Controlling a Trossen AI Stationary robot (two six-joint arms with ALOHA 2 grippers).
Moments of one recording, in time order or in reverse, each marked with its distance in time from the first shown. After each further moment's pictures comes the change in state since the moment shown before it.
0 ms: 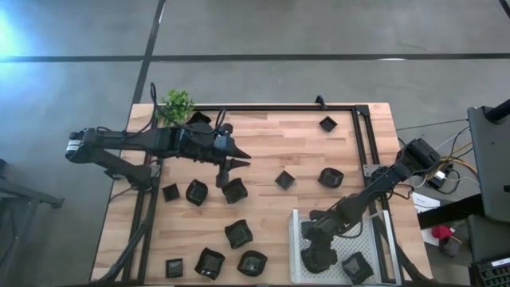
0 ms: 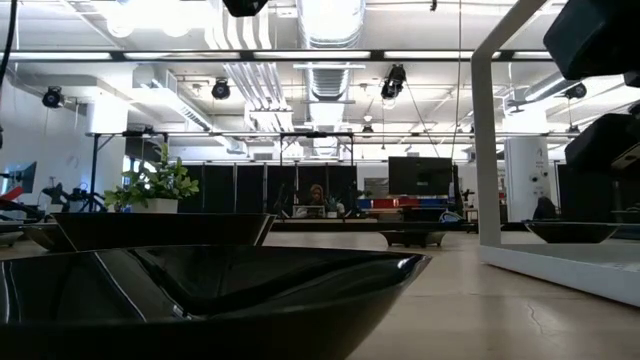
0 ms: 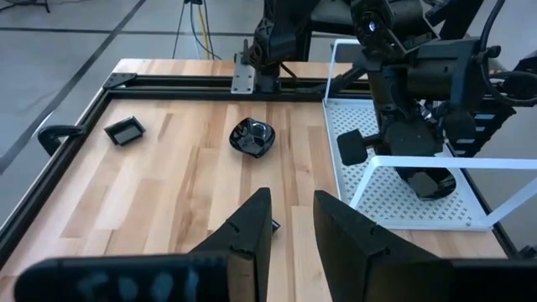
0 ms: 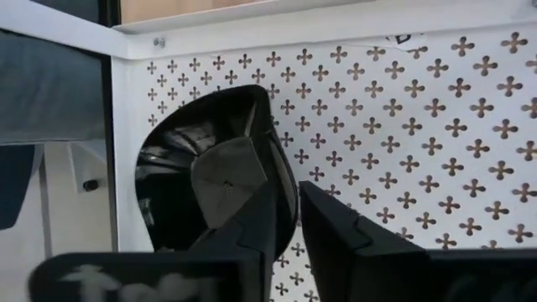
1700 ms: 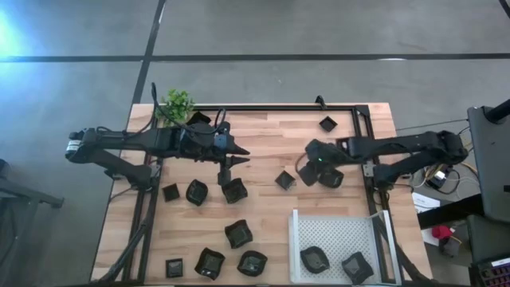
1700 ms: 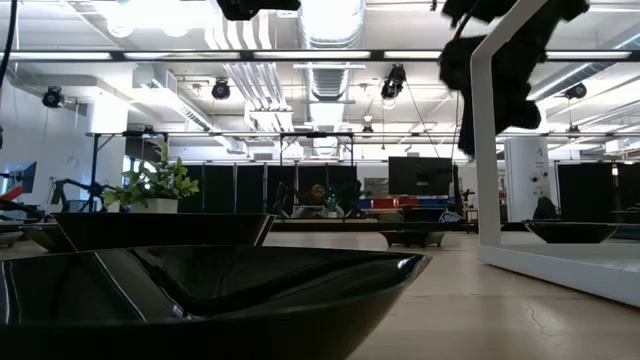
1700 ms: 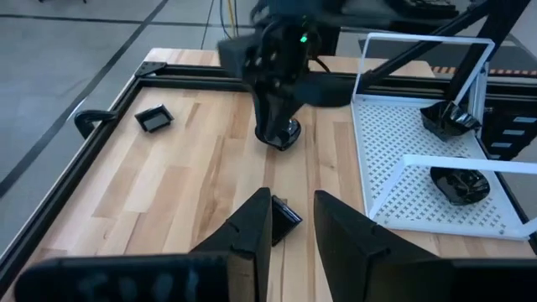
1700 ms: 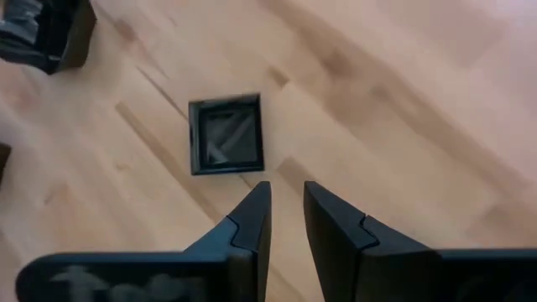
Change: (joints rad) left arm 0.001 0.000 0.000 -0.022 -0.084 -0.029; right arm -0.685 -0.385 -0.001 -0.386 0.271 0.031
